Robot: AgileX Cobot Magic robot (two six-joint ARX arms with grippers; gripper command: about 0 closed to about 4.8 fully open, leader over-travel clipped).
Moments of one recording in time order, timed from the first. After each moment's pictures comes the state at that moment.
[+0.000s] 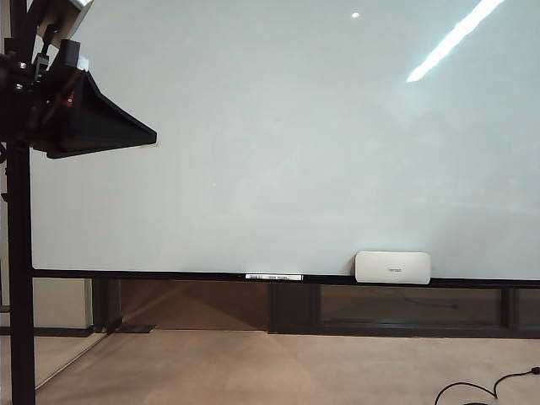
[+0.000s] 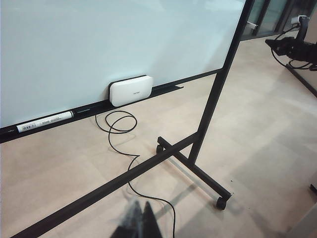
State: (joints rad) left arm -0.30 1.17 0.35 0.68 0.56 -0.02; right arm -0.84 2.59 1.86 0.76 -0.73 0.02
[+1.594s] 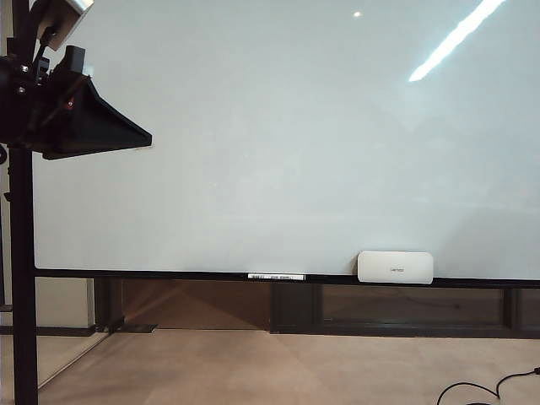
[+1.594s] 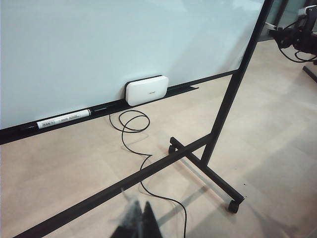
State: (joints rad) left arm -0.30 1.17 0.35 0.68 0.51 -0.02; right arm -0.78 2.73 2.16 0.70 -0.64 -0.05
